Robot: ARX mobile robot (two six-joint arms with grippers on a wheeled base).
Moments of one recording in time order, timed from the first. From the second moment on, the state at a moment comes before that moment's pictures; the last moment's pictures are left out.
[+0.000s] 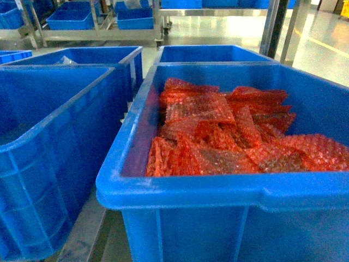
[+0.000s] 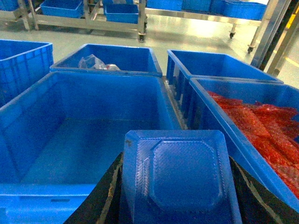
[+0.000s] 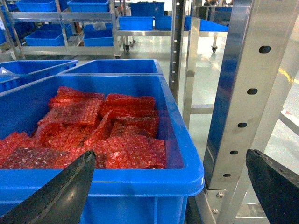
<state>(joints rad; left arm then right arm) -0.21 0.33 0.37 -0.13 -0.18 -0.12 0.00 0.01 0.01 0.00 0.00 0.00</state>
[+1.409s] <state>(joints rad) -0.21 0.33 0.37 -0.13 -0.18 -0.12 0.00 0.01 0.01 -0.01 0.00 0.00</state>
